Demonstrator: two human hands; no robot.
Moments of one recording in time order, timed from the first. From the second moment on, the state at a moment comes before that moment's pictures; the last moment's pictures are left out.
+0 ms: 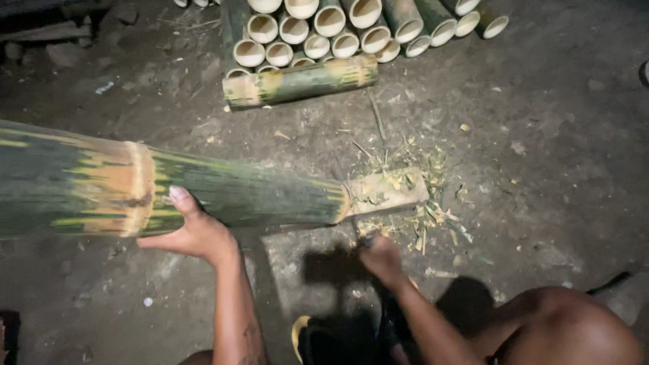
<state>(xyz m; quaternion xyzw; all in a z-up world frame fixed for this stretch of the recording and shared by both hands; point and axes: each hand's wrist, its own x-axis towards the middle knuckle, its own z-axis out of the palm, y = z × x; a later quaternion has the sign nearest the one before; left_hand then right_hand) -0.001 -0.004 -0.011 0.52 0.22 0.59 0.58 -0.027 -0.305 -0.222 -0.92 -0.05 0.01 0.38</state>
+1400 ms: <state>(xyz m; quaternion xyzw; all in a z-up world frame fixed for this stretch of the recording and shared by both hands) 0.032 -0.005 -0.026 0.61 0.03 0.49 0.62 -0.030 -0.296 -0.226 -0.90 0.08 0.09 0.42</state>
